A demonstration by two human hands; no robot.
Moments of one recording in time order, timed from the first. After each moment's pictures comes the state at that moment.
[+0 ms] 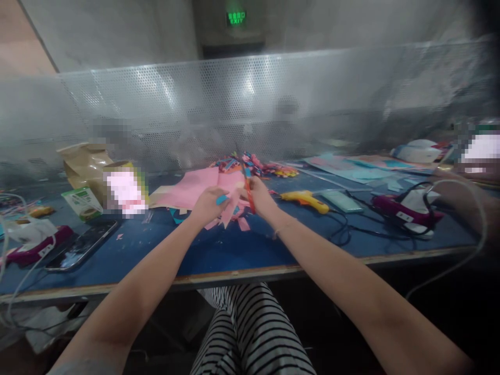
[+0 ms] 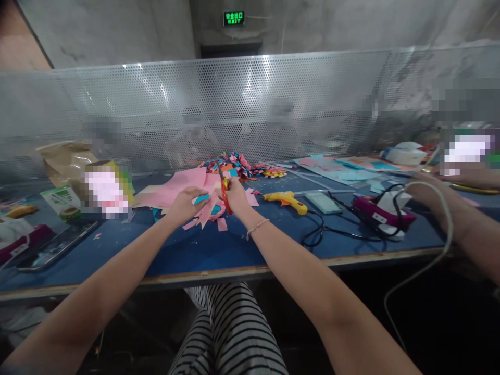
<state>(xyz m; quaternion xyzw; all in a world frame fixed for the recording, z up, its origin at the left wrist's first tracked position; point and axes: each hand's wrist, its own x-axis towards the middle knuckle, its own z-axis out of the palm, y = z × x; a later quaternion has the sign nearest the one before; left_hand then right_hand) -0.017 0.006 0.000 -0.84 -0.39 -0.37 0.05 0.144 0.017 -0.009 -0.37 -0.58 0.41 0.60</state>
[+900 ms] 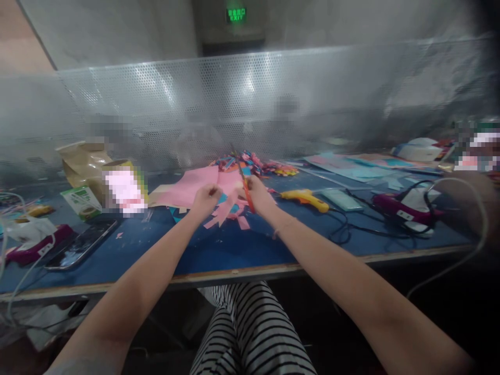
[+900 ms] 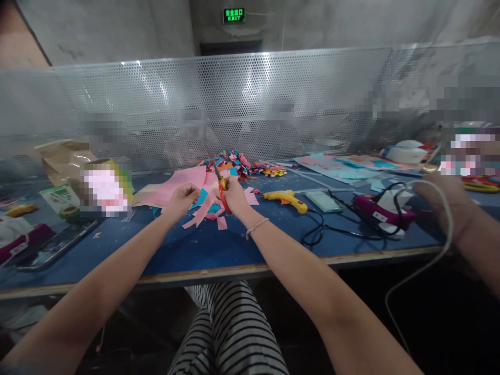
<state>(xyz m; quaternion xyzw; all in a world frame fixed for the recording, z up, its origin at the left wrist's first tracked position) -0.015 0.007 0.005 -0.71 -0.46 -0.48 -0.23 0.143 0.020 -0.012 -0.38 -0.59 0.39 0.59</state>
